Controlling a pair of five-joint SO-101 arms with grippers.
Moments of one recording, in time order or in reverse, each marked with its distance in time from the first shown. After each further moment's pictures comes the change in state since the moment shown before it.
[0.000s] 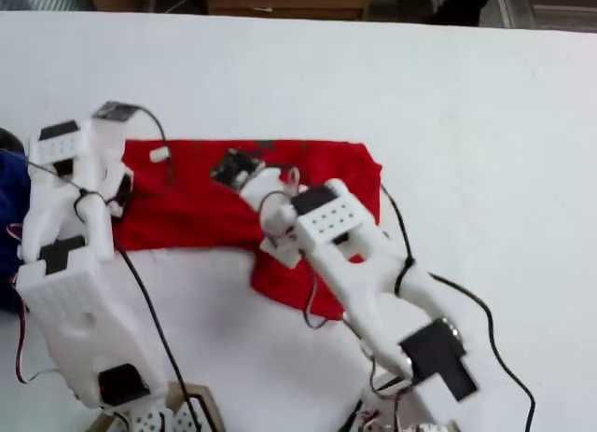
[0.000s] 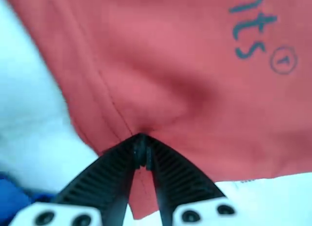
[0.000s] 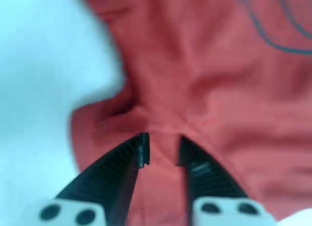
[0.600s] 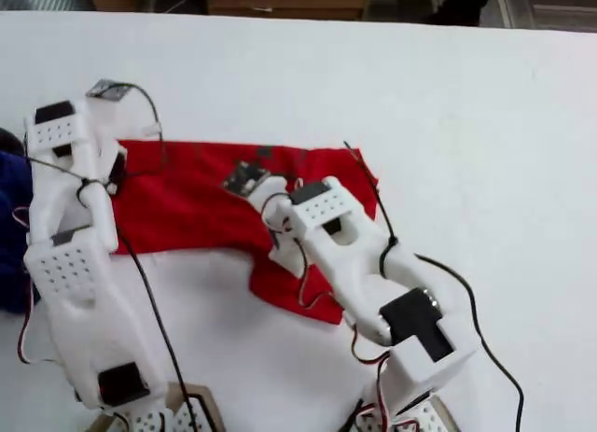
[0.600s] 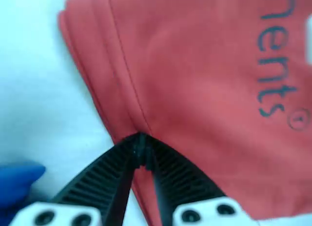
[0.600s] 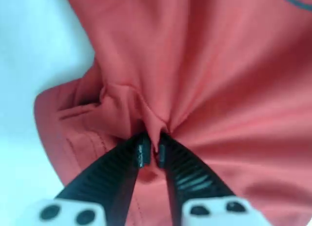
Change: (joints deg) left arm -0.1 16.2 -24.2 5.1 -0.1; right arm 1.1 10.3 -2.3 3.8 -0.1
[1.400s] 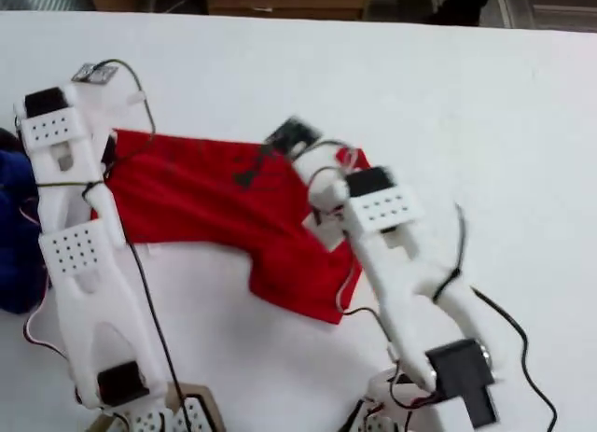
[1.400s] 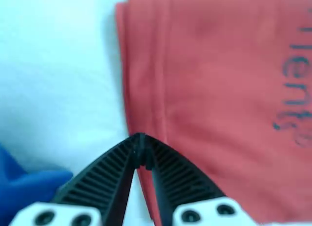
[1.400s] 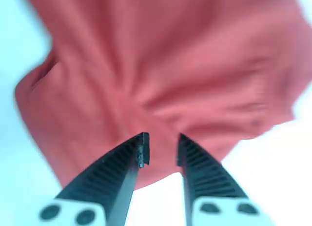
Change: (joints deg) left arm -0.8 16.5 -36.7 18.8 3.2; right arm 12.1 -19.4 1.5 2.9 0.3
